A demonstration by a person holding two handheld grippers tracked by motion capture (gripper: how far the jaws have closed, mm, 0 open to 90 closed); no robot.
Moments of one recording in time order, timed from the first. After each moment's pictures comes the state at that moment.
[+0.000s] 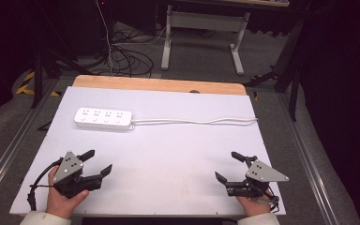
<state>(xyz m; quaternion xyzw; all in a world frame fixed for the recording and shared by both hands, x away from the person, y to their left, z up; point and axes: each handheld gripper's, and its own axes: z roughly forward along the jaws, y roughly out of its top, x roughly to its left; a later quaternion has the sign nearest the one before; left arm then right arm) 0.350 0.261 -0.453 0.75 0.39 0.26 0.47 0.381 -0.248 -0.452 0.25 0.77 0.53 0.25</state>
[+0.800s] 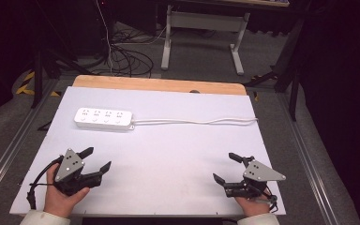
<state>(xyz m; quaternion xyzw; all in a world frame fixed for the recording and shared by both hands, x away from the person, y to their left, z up) 0.354 0.257 -0.442 0.76 0.39 0.28 0.44 0.382 -0.244 -0.453 0.24 0.78 0.52 0.24</state>
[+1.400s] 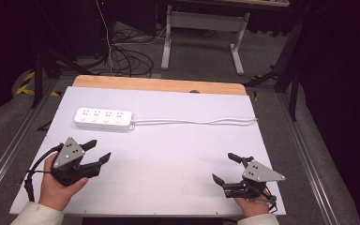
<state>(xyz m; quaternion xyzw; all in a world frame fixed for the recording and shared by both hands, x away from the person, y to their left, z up) 0.367 0.255 -0.406 0.78 0.37 0.27 0.43 0.381 -0.242 -0.454 0.24 0.78 0.53 0.24</state>
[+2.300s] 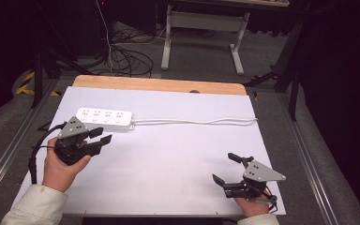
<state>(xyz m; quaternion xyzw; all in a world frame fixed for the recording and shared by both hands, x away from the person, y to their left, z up) 0.410 0.255 -0.381 0.78 0.41 0.20 0.43 0.381 -0.243 -0.454 0.24 0.78 0.53 0.23</state>
